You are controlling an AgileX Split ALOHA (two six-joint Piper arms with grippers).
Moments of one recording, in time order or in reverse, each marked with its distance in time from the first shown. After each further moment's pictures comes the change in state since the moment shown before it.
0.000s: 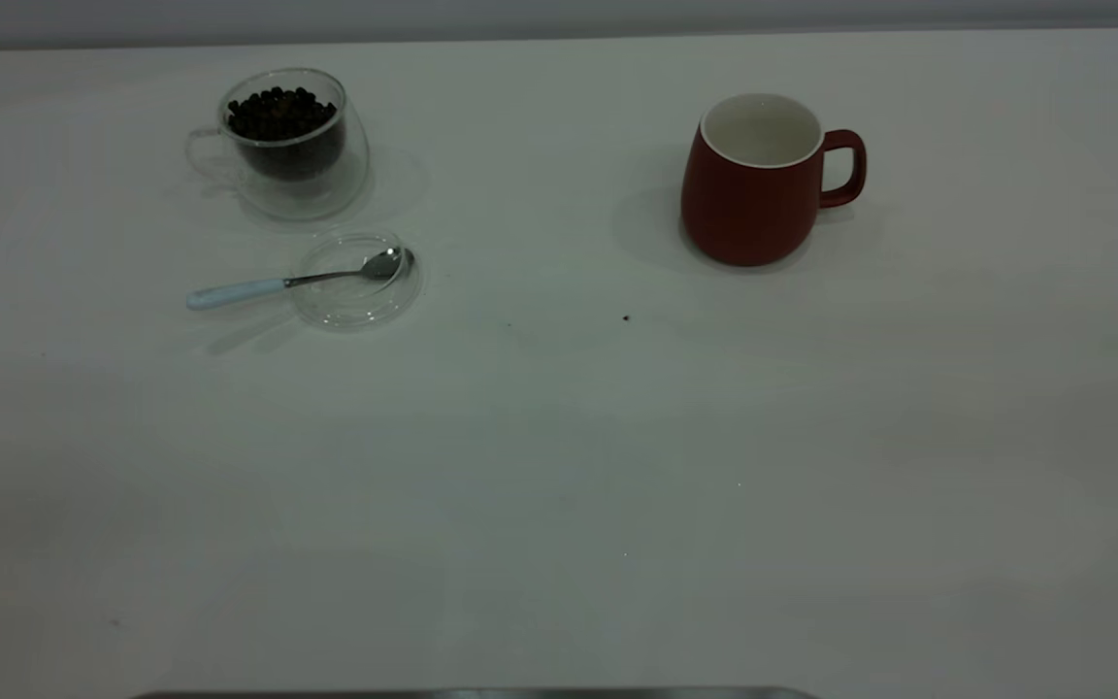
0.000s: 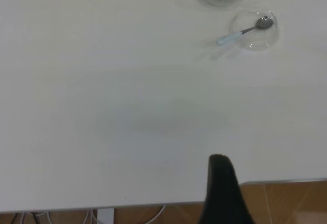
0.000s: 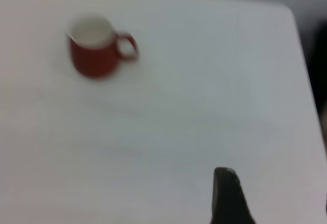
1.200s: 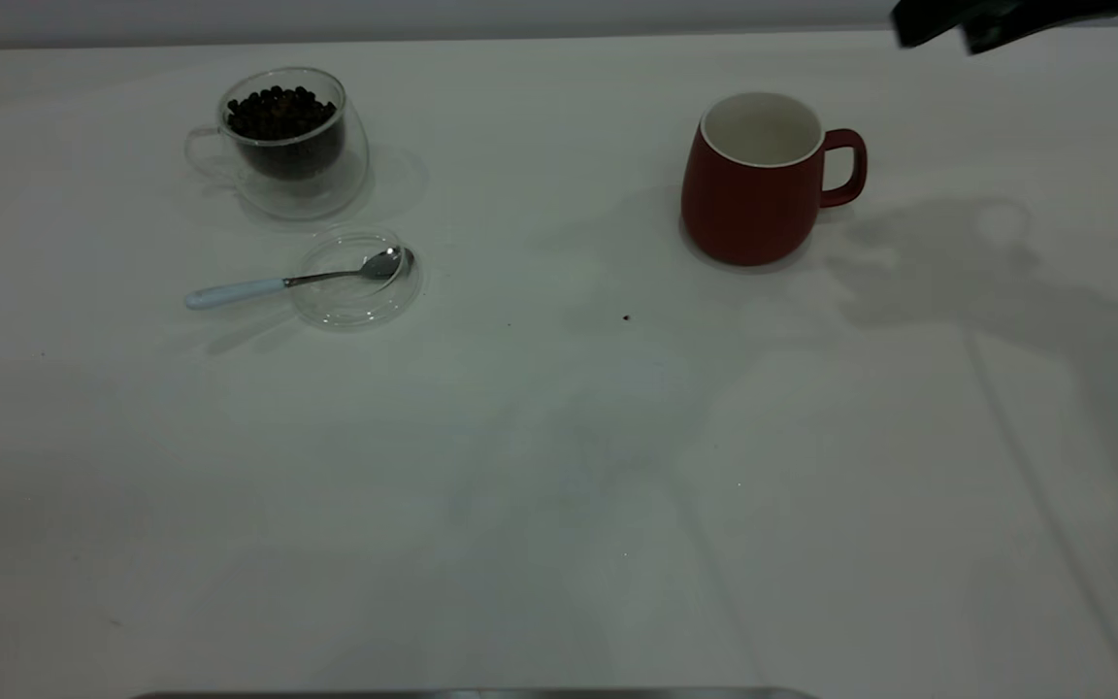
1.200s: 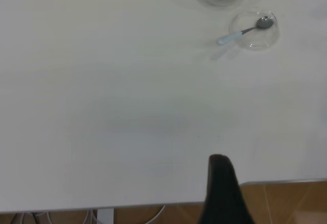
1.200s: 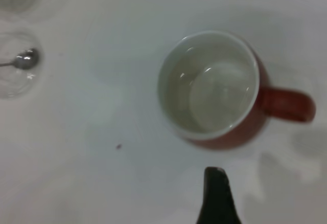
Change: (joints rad) left arm 0.000 0.000 0.000 0.000 0.000 0.000; right arm 0.014 1.936 -0.691 0.940 -0.478 -0.969
